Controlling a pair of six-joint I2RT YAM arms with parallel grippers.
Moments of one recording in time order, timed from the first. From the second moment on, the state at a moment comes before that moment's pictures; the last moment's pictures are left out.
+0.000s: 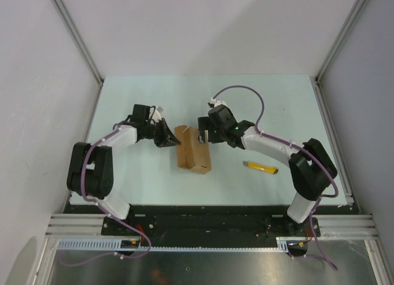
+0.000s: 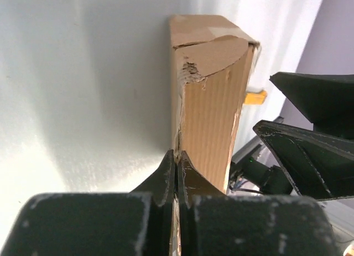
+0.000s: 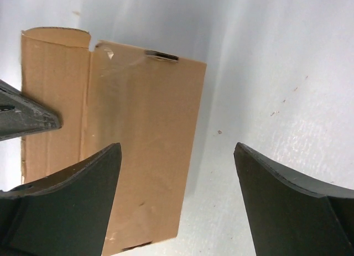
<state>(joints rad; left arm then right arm) -0.18 1.65 0.96 -0.32 0.68 -0.61 0.75 1.74 1.24 -0.28 0.12 0.51</state>
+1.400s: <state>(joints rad) -0.18 1.43 1.03 -0.41 0.75 -0.66 0.78 1.75 1.27 -0.40 0.24 0.44</state>
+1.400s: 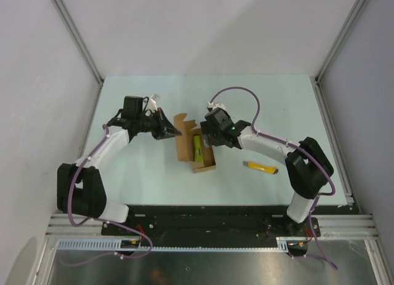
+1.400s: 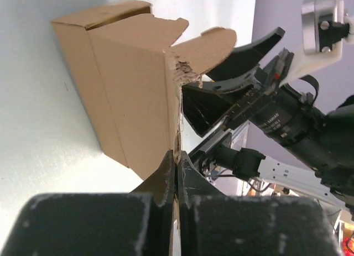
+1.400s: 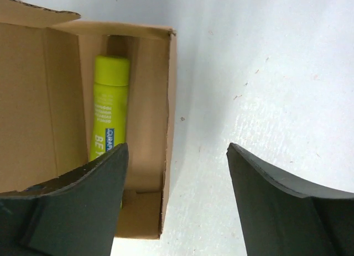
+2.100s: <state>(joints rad) -0.17 1.44 1.02 -0.47 0.82 -0.61 0.90 1.77 1.30 -0.35 0.19 0.43</state>
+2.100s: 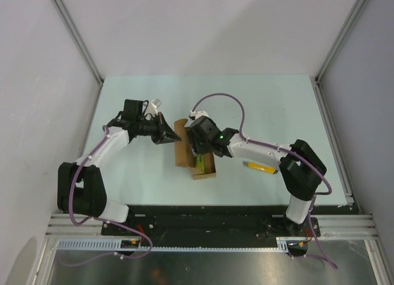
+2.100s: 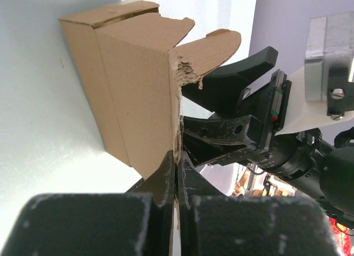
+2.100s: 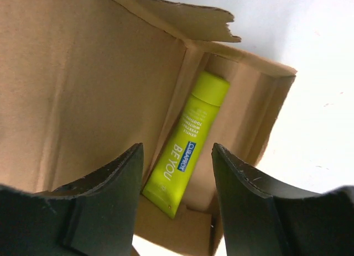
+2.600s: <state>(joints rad) -0.13 1.43 0.97 -0.49 0.82 -0.54 0.90 1.91 1.30 -0.34 0.18 0.45</state>
